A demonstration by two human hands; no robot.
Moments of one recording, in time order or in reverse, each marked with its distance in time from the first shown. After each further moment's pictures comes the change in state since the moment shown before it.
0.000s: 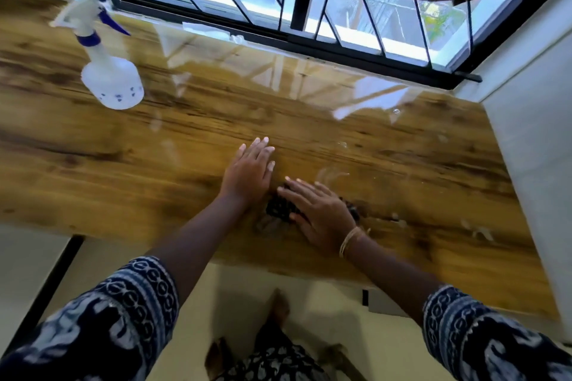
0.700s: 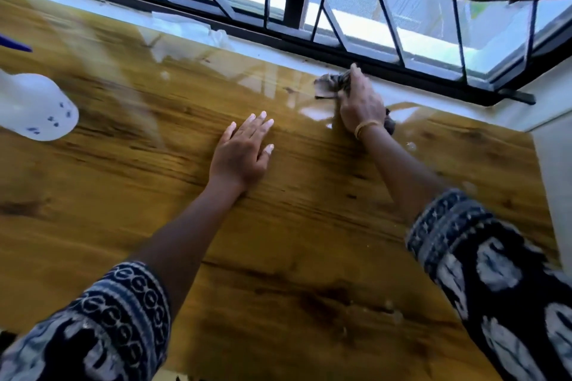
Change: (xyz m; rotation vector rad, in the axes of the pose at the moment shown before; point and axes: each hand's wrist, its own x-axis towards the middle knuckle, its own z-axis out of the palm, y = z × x) left_hand 0.156 0.002 0.031 0.080 0.018 -0.120; right_hand 0.226 0.267 -0.043 0.110 0.141 0.645
